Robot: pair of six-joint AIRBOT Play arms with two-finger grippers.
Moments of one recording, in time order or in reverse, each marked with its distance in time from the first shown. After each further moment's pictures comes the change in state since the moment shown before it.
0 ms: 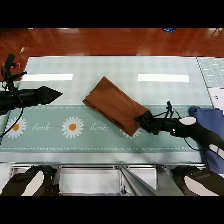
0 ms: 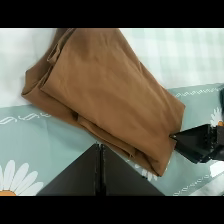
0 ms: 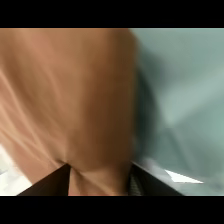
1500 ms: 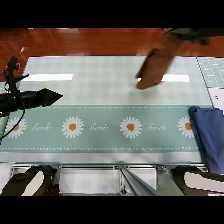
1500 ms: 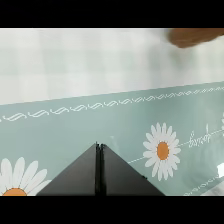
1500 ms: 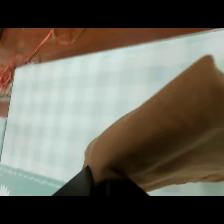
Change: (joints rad) left arm 0.000 0.000 -0.030 0.018 0.026 0.018; right arm -0.333 -0.230 1.457 -0.577 0.665 0.288
